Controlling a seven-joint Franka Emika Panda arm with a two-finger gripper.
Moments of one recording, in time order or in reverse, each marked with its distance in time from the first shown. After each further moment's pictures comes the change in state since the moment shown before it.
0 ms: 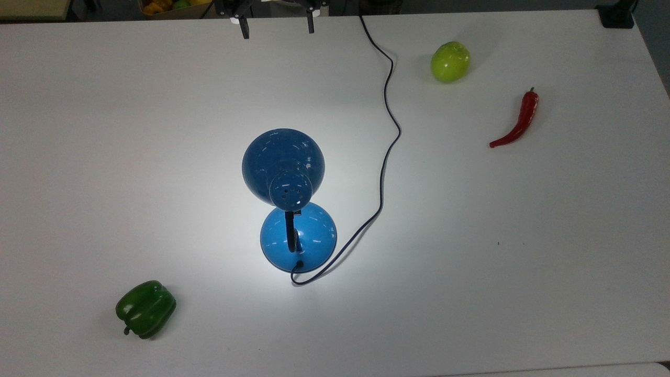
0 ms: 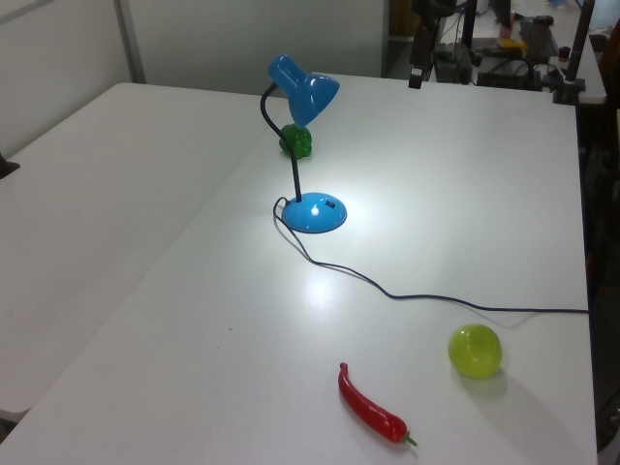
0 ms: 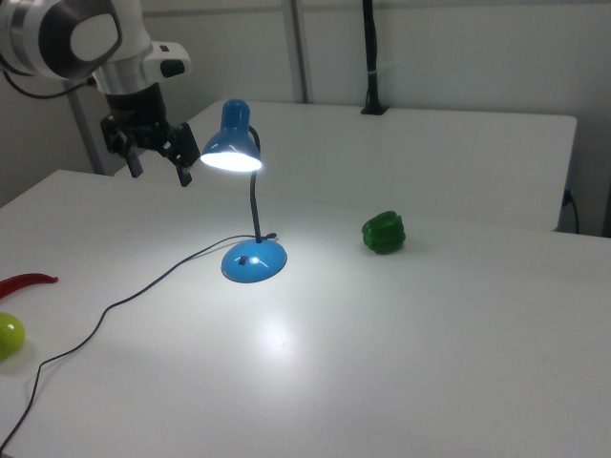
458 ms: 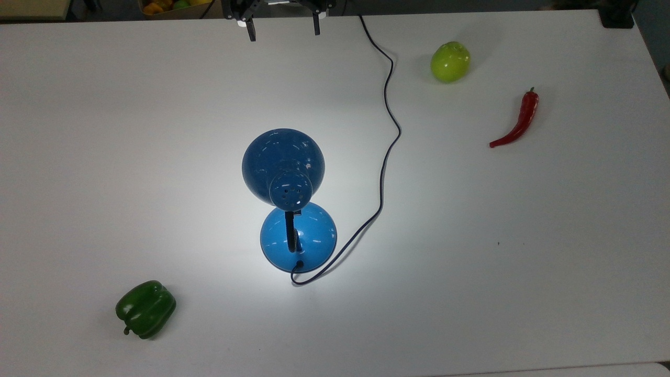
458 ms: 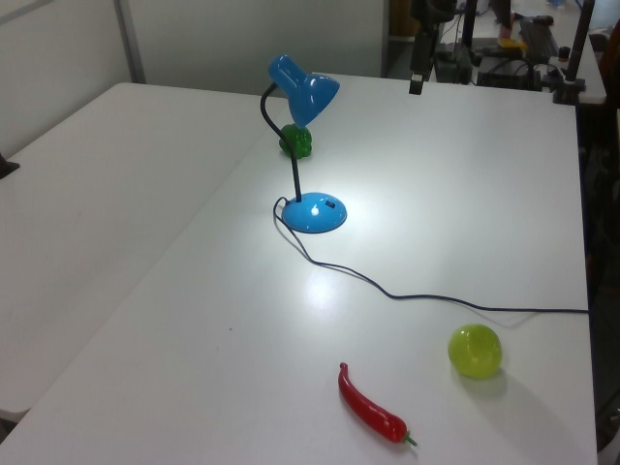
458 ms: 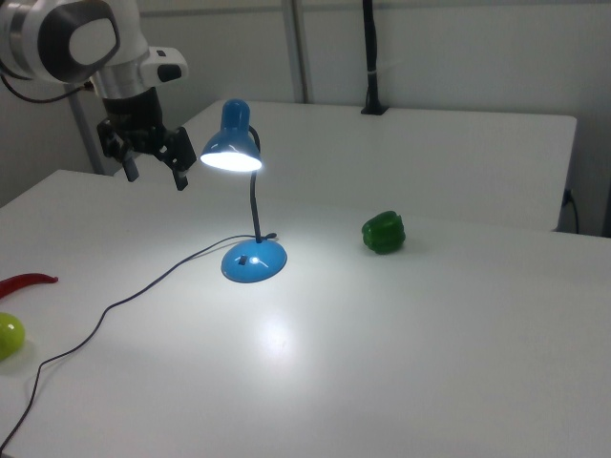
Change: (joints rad) arm 0.013 0.001 0.001 -0.013 0.000 0.000 0.000
